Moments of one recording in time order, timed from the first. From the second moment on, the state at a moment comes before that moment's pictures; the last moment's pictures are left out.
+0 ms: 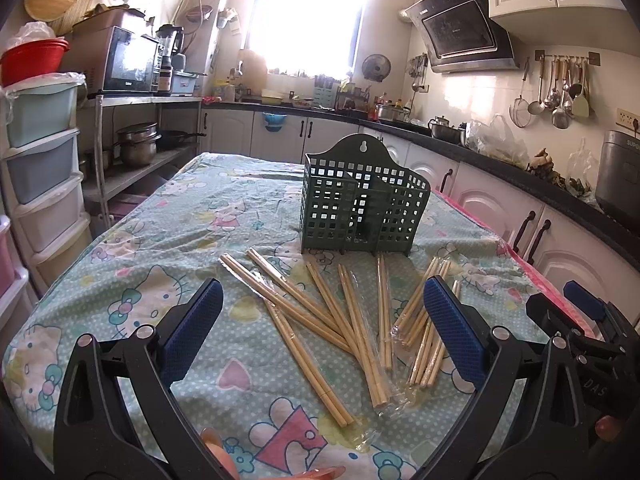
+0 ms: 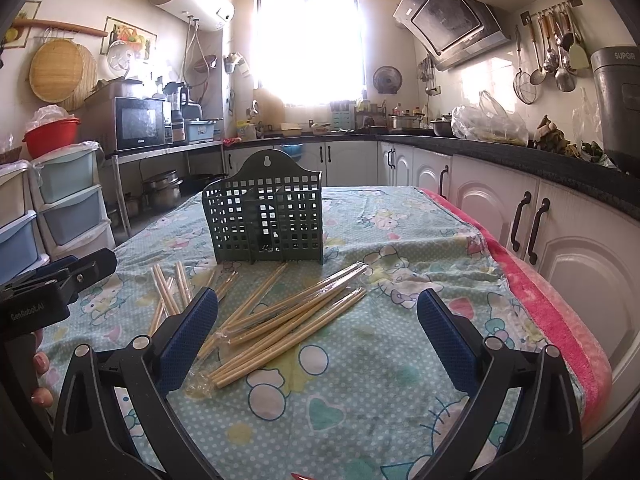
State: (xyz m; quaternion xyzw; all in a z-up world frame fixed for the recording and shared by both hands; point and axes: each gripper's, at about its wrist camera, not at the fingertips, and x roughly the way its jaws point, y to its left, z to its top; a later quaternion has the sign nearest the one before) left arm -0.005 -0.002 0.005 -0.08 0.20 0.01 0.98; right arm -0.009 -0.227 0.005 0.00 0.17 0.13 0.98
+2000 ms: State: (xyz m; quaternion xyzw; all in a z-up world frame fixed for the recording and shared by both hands) left arm 0.026 0.051 0.004 -0.14 0.24 0.03 0.96; right arm 0.043 -0.182 0.006 -0.05 0.22 0.20 0.95
